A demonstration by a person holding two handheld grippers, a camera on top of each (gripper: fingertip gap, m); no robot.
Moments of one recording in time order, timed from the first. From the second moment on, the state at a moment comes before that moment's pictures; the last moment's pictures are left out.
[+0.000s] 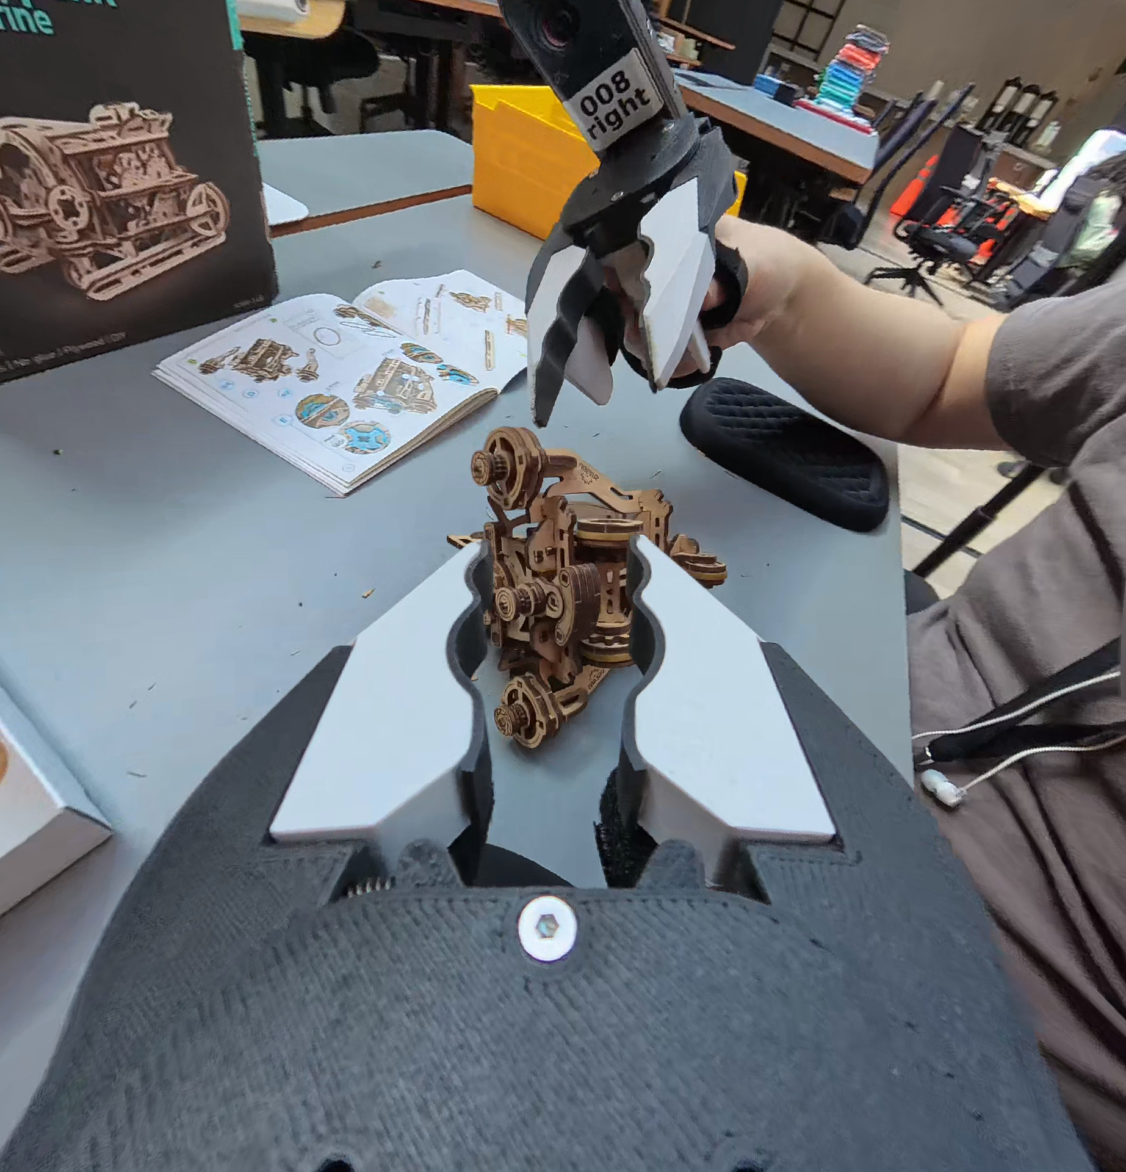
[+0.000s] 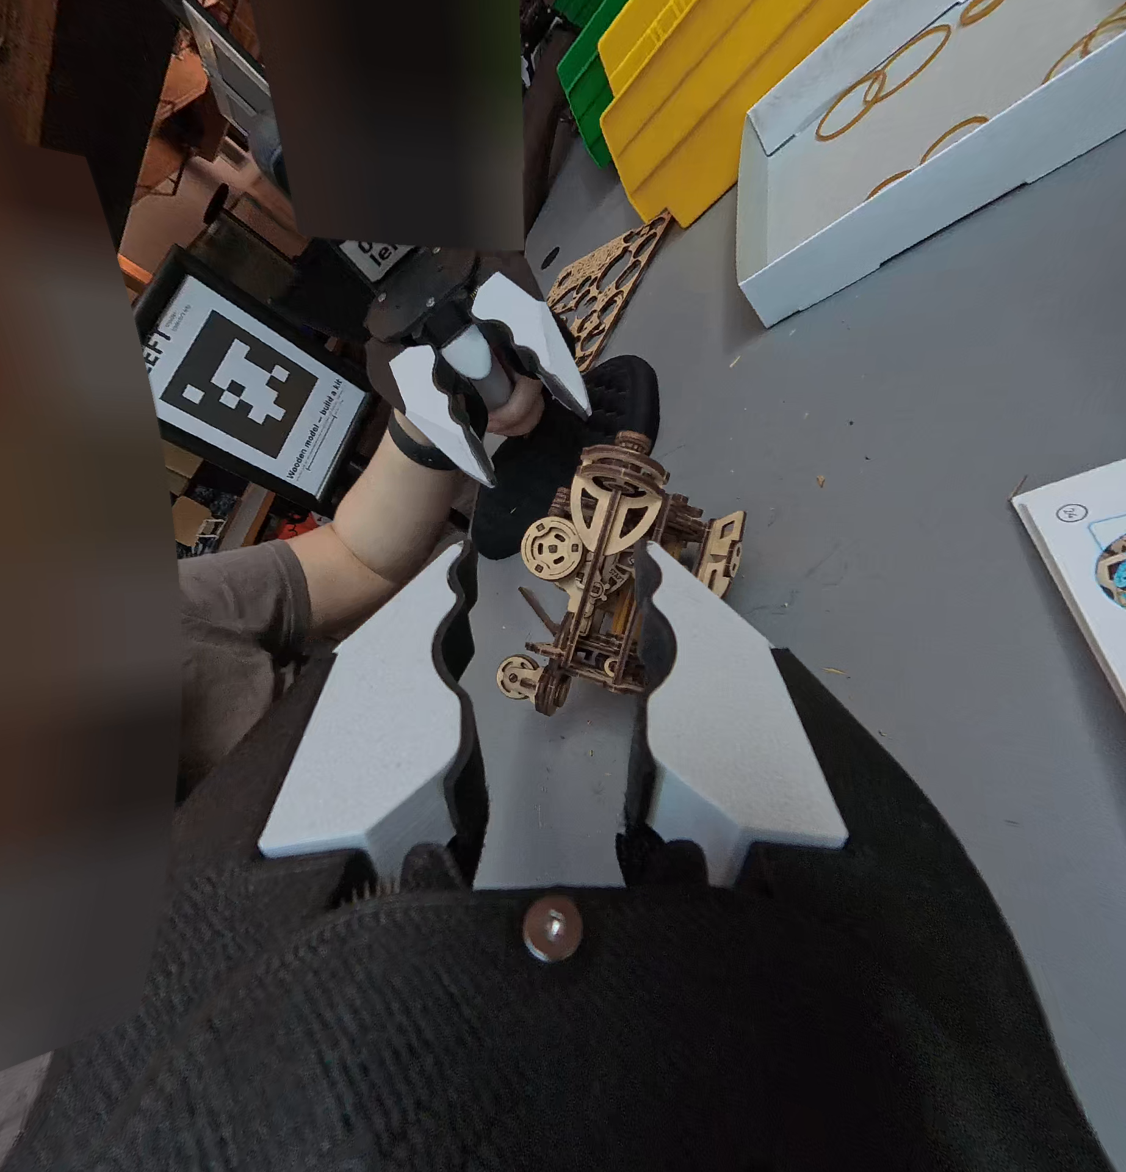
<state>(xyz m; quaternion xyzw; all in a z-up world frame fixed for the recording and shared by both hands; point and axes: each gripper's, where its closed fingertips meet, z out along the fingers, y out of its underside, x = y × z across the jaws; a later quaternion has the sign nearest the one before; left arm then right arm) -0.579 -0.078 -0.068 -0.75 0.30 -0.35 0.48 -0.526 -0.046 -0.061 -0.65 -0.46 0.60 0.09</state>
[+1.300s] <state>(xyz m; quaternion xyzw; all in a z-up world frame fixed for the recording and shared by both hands) -0.551 -0.059 -0.088 -0.73 0.30 -0.57 0.24 -0.546 -0.056 -0.075 -0.63 -0.48 0.55 0.25</state>
